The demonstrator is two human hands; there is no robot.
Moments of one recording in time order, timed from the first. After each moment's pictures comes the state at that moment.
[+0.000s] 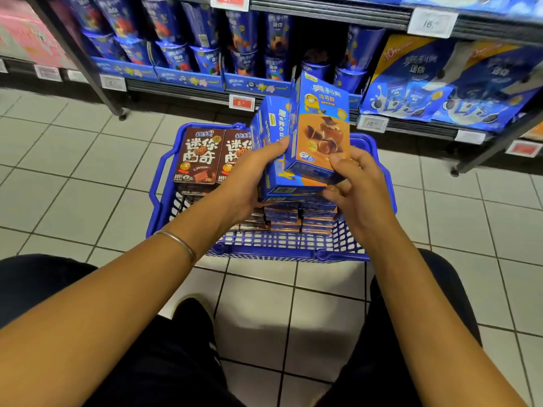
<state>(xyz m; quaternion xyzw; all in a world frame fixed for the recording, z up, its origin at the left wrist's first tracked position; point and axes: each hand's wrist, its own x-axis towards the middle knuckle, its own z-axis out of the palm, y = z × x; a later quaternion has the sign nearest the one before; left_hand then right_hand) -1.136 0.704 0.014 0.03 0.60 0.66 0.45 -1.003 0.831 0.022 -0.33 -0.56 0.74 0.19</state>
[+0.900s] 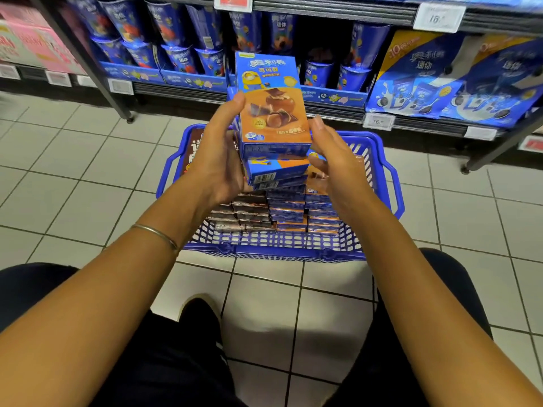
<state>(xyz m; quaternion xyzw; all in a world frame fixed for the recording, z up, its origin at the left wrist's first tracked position) -1.161 0.678 0.047 0.04 0.50 0.73 0.46 -1.041 0.815 0.041 -0.25 -0.64 0.71 0.12</state>
